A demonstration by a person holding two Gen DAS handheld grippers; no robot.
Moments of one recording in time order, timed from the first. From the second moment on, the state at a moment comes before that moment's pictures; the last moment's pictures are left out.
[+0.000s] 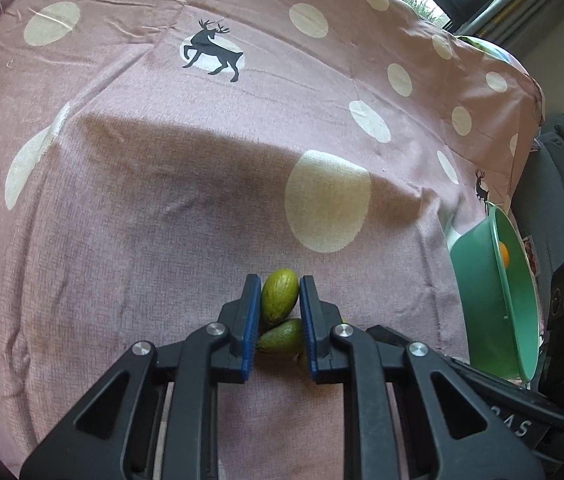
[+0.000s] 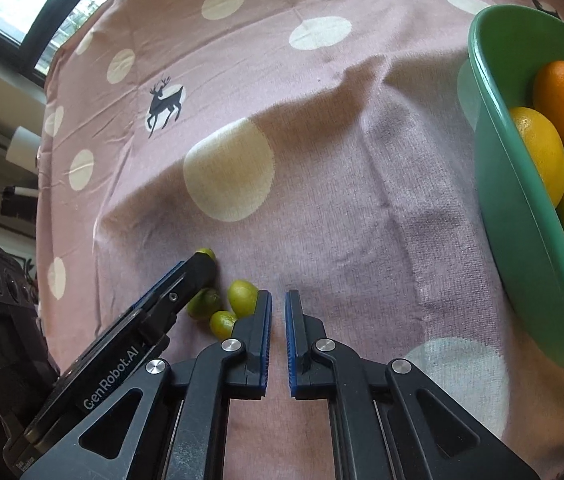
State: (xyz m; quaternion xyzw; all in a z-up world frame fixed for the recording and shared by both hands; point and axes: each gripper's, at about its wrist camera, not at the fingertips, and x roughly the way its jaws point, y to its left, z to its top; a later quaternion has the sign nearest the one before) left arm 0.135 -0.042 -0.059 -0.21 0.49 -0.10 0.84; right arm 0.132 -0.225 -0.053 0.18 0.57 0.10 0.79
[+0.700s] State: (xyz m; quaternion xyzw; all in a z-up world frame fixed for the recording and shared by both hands) left arm 0.114 -0.012 -0.026 -0.26 0.46 -0.08 0.85; right arm 0.131 -0.192 -0.052 0.10 0.56 0.10 0.82
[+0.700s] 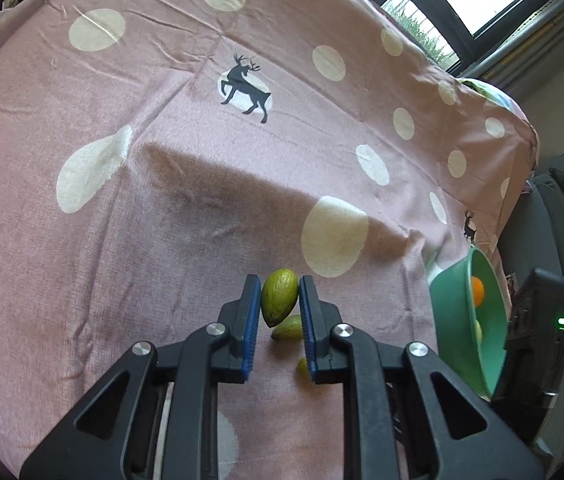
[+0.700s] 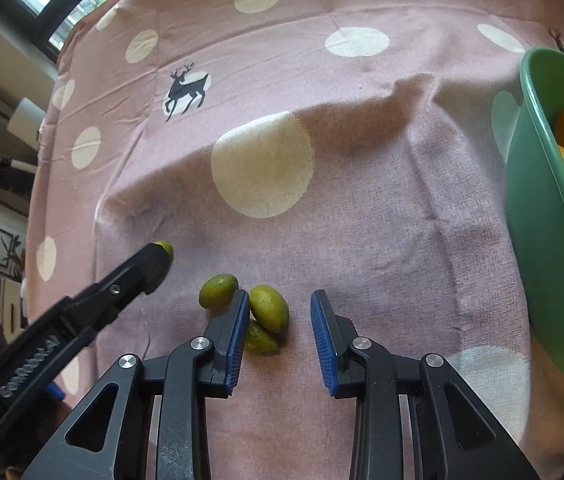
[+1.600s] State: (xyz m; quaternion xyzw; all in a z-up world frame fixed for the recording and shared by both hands) left arm 0.086 -0.188 0.042 -0.15 0.39 -0.27 0.87; right arm 0.052 -0.388 0.026 0.30 0.37 -0.04 0.88
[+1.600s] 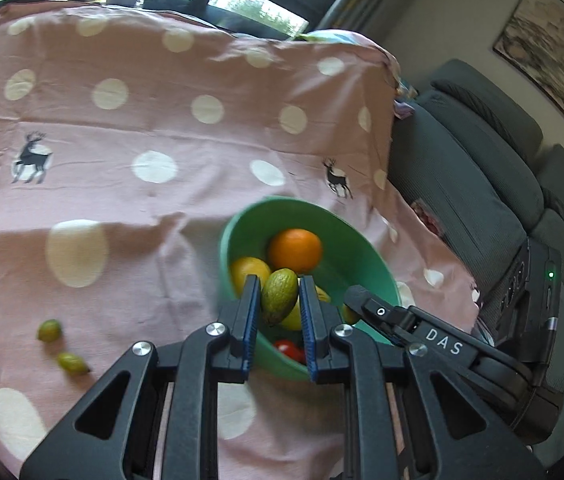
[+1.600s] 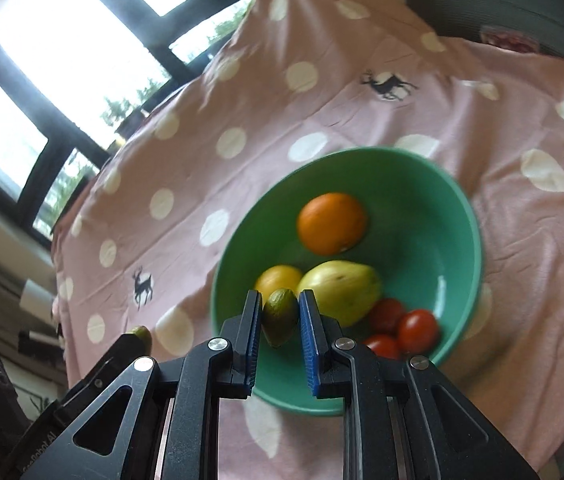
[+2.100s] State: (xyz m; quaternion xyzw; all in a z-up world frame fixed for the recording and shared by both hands) left arm 0.097 -0.242 0.012 -0.12 0.43 -0.29 0.85; right arm 0.047 -0.424 0.016 0.32 0.37 -0.06 0.87
